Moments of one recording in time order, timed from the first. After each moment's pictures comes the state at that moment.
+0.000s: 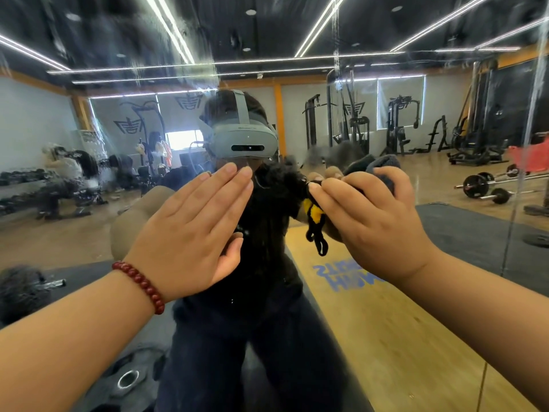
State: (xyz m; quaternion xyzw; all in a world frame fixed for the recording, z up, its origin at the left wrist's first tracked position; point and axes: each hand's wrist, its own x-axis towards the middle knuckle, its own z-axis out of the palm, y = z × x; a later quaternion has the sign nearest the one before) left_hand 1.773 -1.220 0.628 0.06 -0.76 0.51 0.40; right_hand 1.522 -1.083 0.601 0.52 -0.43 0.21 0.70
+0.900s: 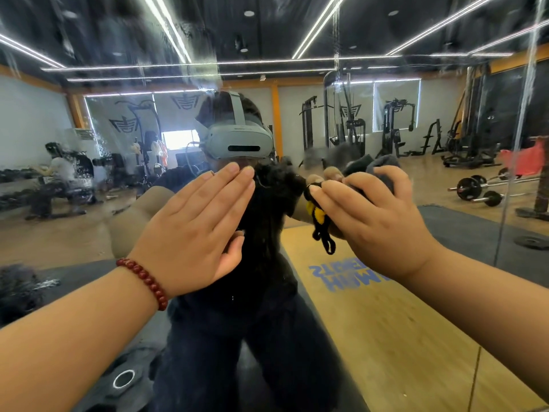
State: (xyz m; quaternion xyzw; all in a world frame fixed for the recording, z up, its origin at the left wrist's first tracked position) left_hand 1.773 -1.221 0.627 0.06 -0.77 0.50 0.40; right_hand 1.521 -1.075 0.606 0.54 -0.44 0.17 0.69
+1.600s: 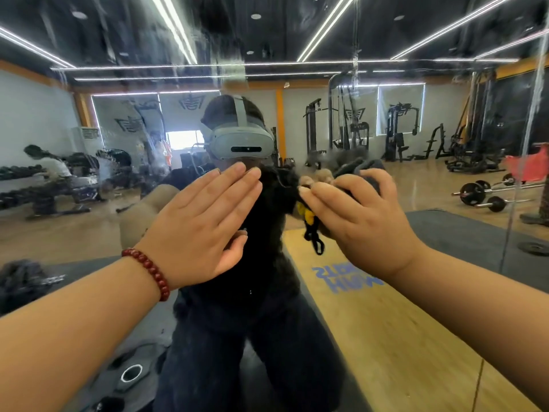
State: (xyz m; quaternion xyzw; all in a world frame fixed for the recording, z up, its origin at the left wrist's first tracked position) left_hand 1.796 -1.229 0.634 0.06 -0.77 0.51 0.38; right_hand 1.555 -1.089 0.610 0.55 -0.45 0.18 0.68
